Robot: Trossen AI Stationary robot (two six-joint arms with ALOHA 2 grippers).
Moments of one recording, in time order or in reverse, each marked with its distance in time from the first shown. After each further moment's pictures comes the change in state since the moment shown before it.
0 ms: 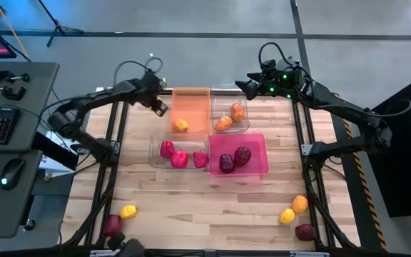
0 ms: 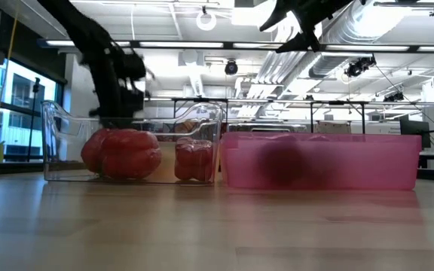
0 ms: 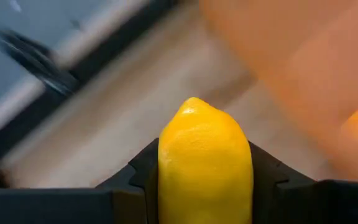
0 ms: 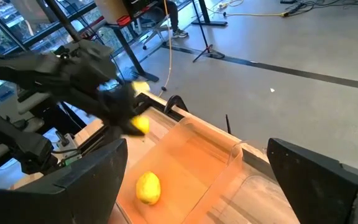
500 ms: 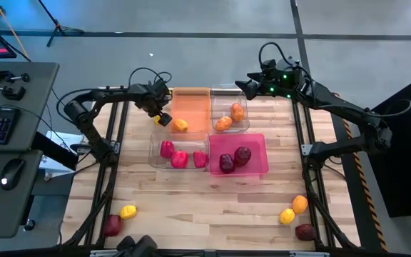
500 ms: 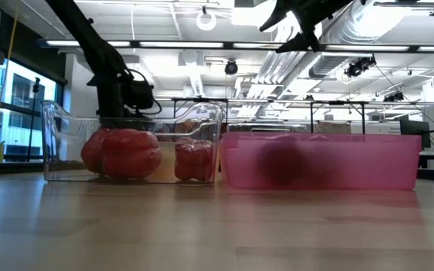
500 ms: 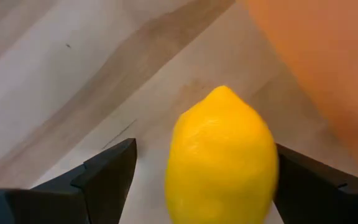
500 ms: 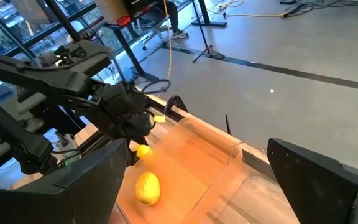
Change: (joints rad) left arm -0.026 0.206 0.000 -0.039 0.123 -0.041; right arm 0.000 0.000 0.000 0.001 0.001 -0.003
